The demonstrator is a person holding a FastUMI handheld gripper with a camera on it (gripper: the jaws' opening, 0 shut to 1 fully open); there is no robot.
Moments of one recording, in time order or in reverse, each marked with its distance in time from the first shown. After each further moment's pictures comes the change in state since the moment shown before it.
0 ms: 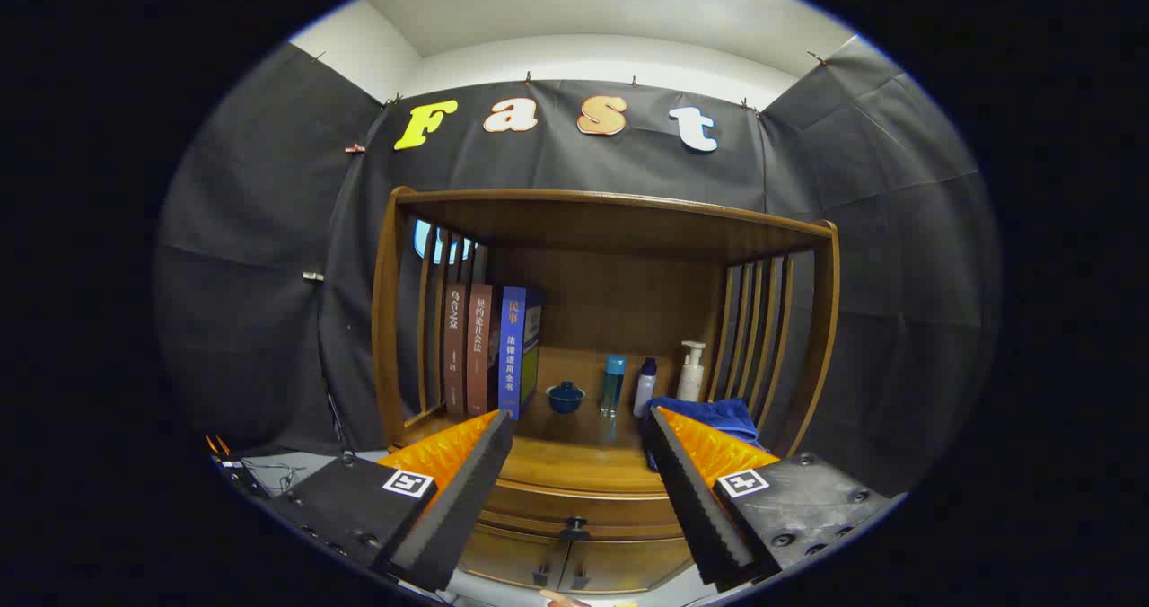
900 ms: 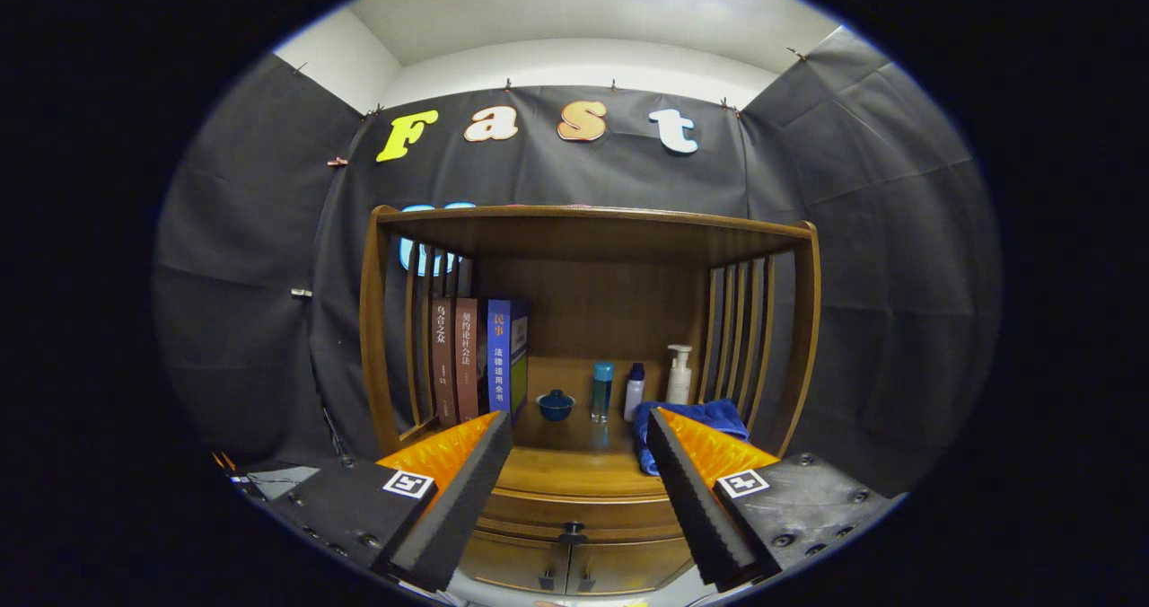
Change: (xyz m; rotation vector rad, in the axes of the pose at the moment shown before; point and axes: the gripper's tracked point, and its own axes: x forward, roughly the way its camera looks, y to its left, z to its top) arm -0.002 -0.011 0.008 0.023 0.002 -0.051
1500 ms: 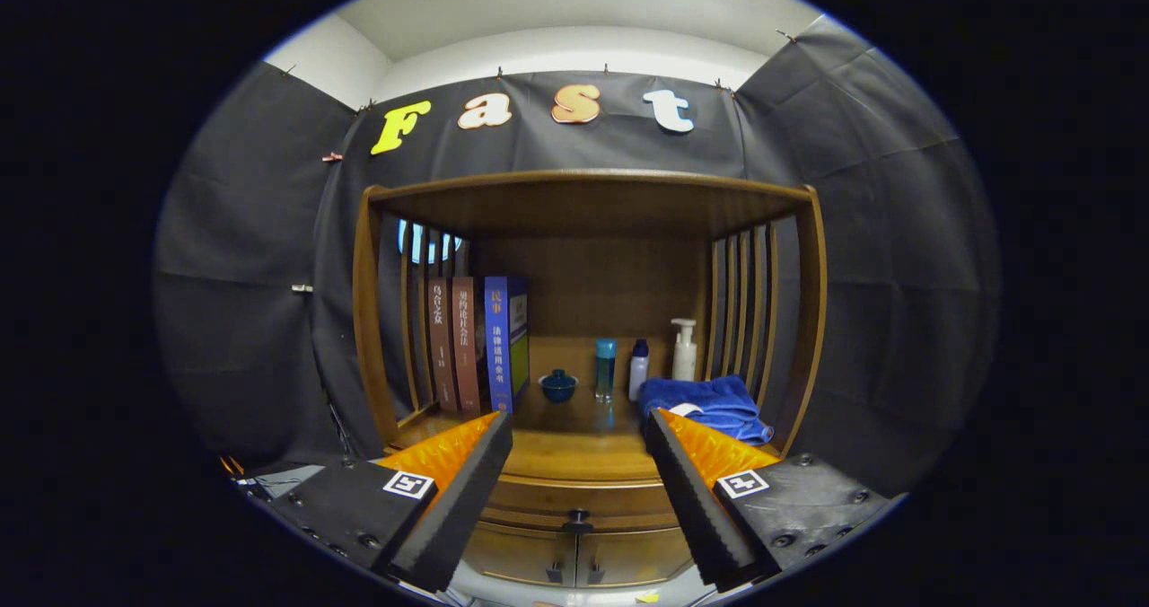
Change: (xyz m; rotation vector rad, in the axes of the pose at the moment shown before) arm 0.013 0.000 -0.051 0.034 0.083 0.013
